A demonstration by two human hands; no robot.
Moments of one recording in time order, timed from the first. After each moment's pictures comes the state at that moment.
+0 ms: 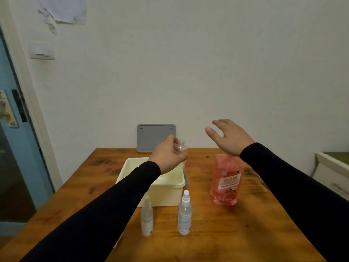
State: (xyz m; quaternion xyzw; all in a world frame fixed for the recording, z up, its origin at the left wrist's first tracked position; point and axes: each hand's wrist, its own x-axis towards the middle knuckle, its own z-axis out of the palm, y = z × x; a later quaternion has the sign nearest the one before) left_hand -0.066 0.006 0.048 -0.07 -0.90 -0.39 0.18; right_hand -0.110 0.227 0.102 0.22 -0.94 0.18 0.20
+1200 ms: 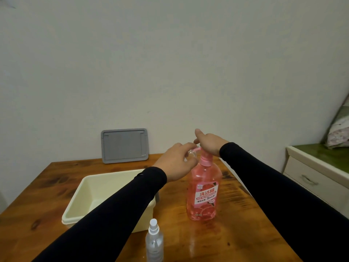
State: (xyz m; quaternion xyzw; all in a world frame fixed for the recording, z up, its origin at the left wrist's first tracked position) left_hand -0.157 0.101 0.041 -0.22 -0.91 -0.32 0.15; right_hand -0.188 0.251 0.094 0.06 -0.94 0.34 -0.03
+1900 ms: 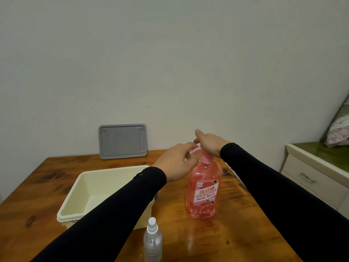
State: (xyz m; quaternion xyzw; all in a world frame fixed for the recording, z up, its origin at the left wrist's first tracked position) left_hand -0.156 0.102 0.033 -0.23 -0.91 -0.32 0.15; right_hand -0.193 0.251 0.083 0.05 -0.93 0.35 -0.05
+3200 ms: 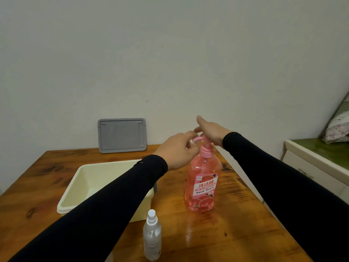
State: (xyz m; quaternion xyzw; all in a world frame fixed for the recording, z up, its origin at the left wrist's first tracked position) left_hand -0.154 0.105 0.049 -0.23 -0.90 -0.32 0.16; right_hand -0.192 0.254 0.095 0.06 -0.92 0.39 -0.04
